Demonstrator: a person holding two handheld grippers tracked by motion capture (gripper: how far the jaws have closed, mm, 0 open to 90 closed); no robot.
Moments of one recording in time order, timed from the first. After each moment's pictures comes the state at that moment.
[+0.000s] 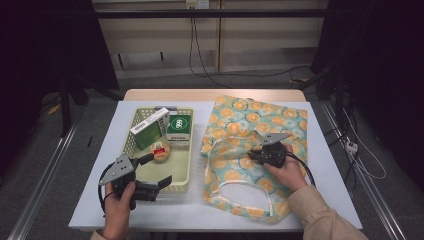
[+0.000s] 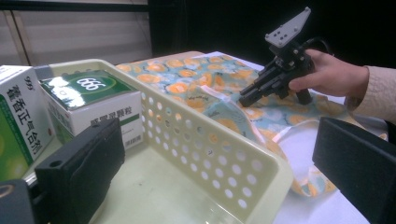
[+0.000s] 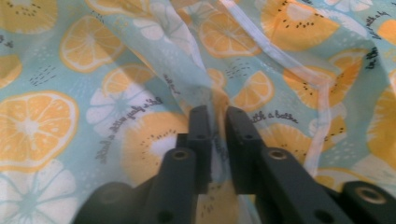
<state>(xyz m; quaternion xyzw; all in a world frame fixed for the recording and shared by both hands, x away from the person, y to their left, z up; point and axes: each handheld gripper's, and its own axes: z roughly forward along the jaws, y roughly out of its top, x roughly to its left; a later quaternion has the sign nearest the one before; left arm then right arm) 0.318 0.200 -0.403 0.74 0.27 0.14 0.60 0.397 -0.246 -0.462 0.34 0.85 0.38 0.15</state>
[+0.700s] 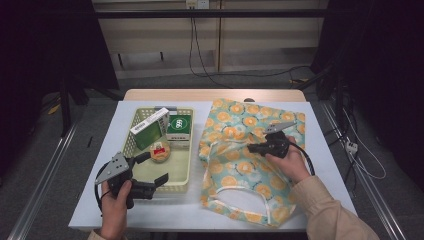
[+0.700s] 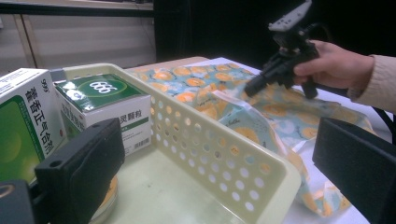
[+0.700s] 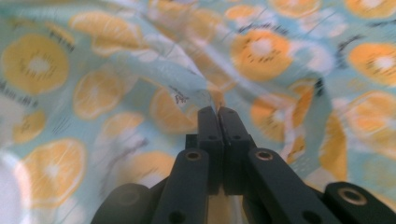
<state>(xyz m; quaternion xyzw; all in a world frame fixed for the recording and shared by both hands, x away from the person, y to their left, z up) 0.320 0.207 -0.403 0.73 0.28 0.14 0.61 0.413 -0.252 -0.434 0.37 0.83 0.42 0.10</state>
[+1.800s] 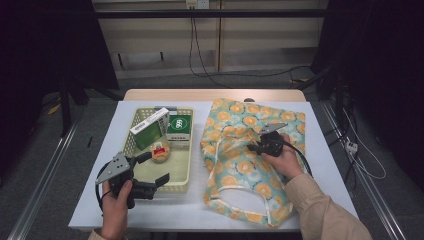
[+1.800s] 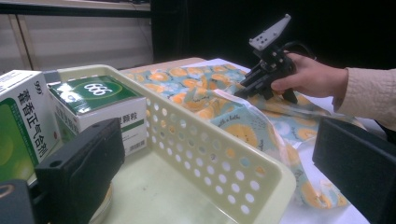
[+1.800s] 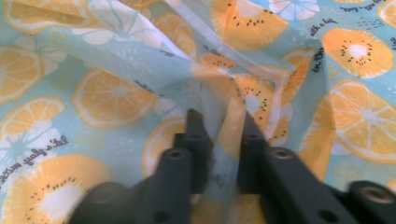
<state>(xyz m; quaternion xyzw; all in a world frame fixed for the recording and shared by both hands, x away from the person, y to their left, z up) 0.319 0.203 -0.401 0.73 0.28 0.13 0.61 0.431 -0.247 -0.461 0.37 0.84 0.37 0.15</state>
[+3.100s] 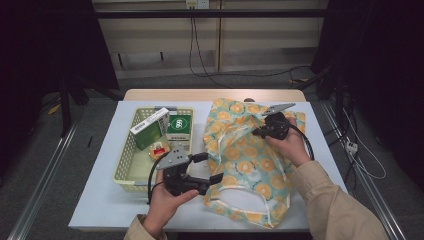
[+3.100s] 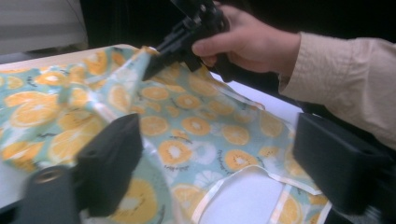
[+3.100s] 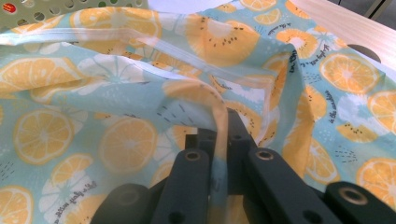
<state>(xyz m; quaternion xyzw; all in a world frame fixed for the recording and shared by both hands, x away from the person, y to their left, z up) 0.322 0.071 -0.383 0.76 0.23 0.03 0.60 0.445 -0.250 -0.398 0.39 0.83 0.37 0.15</state>
